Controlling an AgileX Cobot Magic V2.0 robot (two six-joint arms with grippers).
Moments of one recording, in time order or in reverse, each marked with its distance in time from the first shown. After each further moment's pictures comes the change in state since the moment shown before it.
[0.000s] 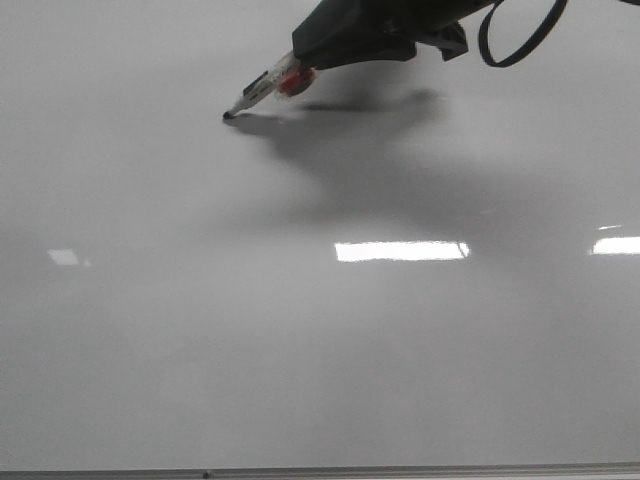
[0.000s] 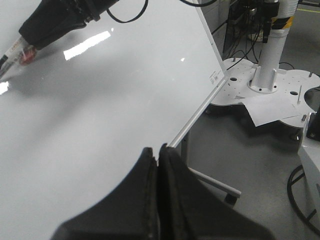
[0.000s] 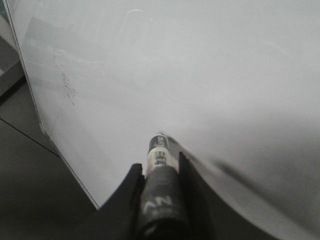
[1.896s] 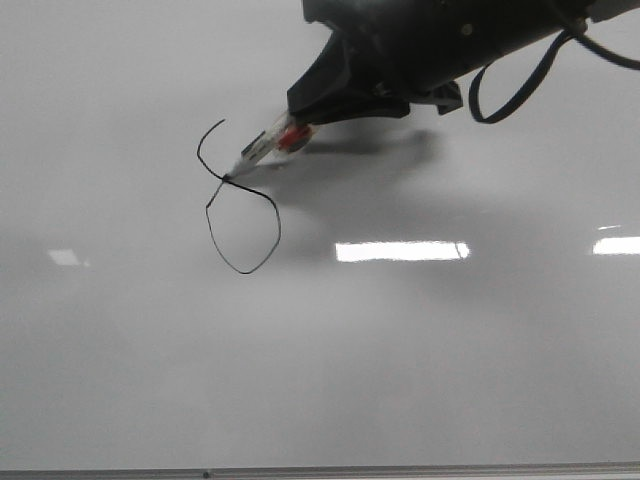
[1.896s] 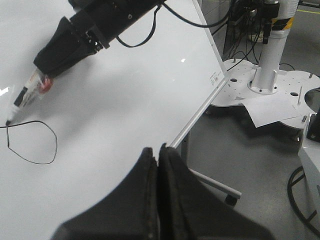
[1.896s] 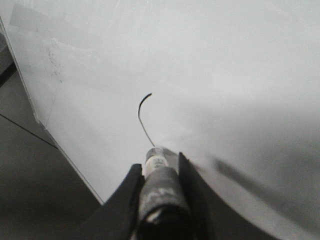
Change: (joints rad) left arm 0.000 0.000 0.000 0.000 -0.002 0.000; right arm 0.009 -0.006 0.117 0.140 -0.055 -0.128
